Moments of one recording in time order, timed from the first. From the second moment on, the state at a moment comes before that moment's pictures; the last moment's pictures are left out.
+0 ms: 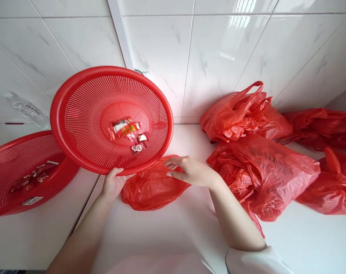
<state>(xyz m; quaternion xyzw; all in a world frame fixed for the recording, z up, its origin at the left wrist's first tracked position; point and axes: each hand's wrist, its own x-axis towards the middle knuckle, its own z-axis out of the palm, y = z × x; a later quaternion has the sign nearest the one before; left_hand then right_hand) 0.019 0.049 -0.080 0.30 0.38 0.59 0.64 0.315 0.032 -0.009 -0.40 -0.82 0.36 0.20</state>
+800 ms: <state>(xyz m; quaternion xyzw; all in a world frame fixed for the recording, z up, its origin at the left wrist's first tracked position) 0.042 0.032 -0.089 0.31 0.35 0.48 0.74 0.261 0.043 -0.051 -0.40 -0.79 0.32 0.32</state>
